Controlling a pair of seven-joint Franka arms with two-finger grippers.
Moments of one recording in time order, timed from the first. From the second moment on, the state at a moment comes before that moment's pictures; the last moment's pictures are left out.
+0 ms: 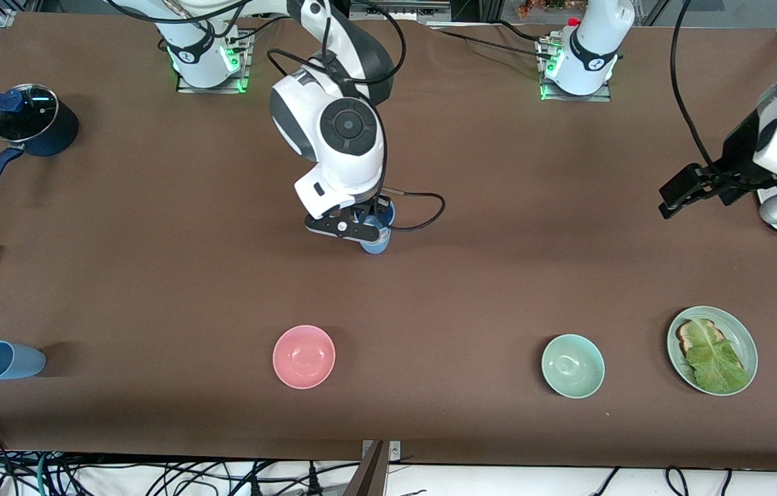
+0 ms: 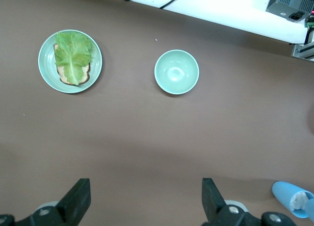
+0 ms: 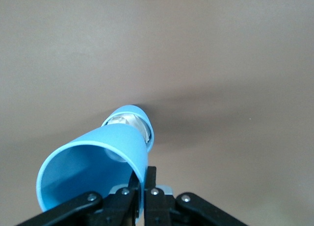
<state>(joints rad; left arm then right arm) -0.13 0.17 0.01 -1.33 0.00 1.59 -0.35 0.72 0.65 0.00 -1.18 0.00 1.71 0.91</state>
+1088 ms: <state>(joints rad) -0.07 0.09 0.11 -1.42 0.00 1.58 0.05 0.74 0.66 0.00 -1.27 -0.02 1.79 0.95</state>
